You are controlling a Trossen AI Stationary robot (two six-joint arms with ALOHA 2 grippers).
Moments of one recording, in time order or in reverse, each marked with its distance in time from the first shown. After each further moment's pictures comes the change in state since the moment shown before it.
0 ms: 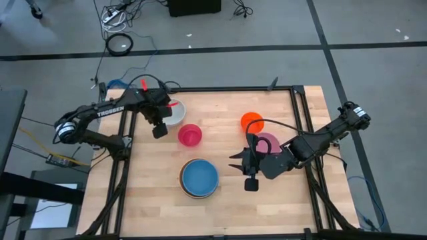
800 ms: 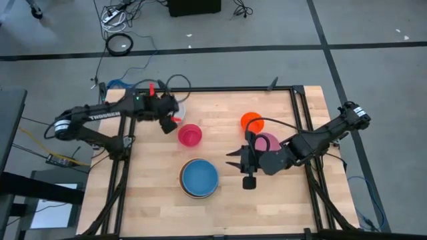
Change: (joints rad) left arm -0.306 -0.013 0.241 -0.085 -0.532 -0.406; right arm -0.018 -0.001 0.000 0.069 0.000 -0.095
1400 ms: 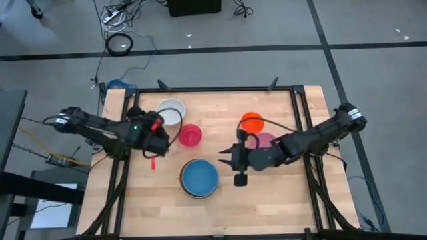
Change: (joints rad) left arm -0.522 -0.001 0.001 -0.484 -0.518 -0.773; right arm -0.065 0.050 0.000 0.081 -0.044 -0.081
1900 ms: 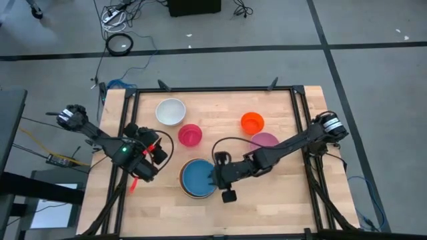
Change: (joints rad) left arm -0.358 0.006 0.001 -0.027 0.037 -0.427; right arm -0.048 0.279 0.000 0.117 -0.315 0.028
